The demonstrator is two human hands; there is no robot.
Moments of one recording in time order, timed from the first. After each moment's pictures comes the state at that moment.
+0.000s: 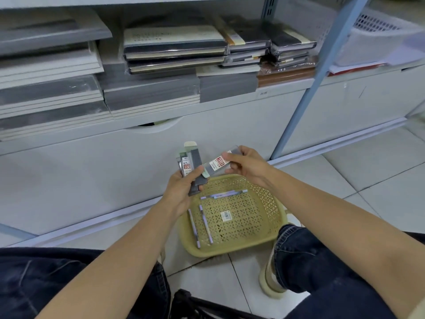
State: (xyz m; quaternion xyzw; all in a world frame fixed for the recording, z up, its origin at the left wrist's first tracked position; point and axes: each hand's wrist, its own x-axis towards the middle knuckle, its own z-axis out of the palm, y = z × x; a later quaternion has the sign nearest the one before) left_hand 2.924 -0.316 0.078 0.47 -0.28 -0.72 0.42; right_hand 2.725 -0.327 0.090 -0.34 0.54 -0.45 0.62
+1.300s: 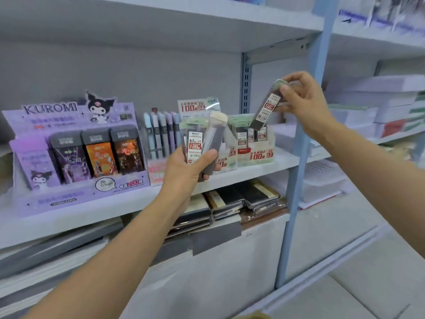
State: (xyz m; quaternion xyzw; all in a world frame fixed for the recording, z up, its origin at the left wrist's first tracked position) left_hand 2.860 -0.414 0.411 0.26 -0.60 -0.51 0.56; right_hand 2.599 -0.403 0.502 -0.60 0.41 -0.67 0.12
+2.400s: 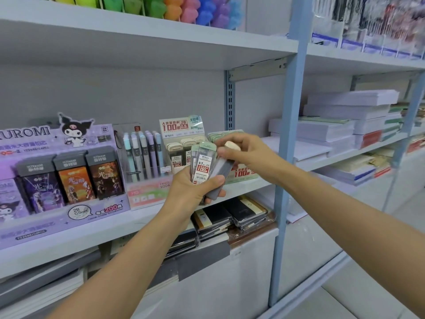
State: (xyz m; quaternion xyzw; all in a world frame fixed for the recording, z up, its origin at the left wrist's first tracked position) left_hand 2.826 -0.418 0.417 0.27 -0.64 -0.55 0.47; right_hand 2.642 -0.407 0.464 -0.70 0.46 -0.50 0.23
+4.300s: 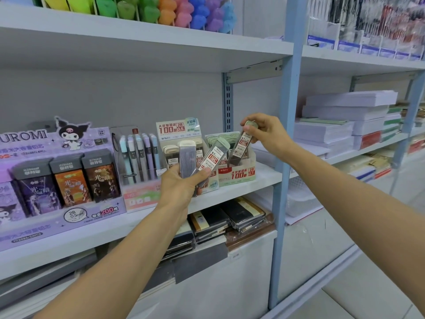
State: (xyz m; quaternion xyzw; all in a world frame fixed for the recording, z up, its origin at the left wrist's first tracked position) left_hand 2.814 -0.429 0.427 0.36 -0.53 -0.53 0.55; right_hand 2.579 -0.435 0.488 -0.65 0.52 -0.55 0.08
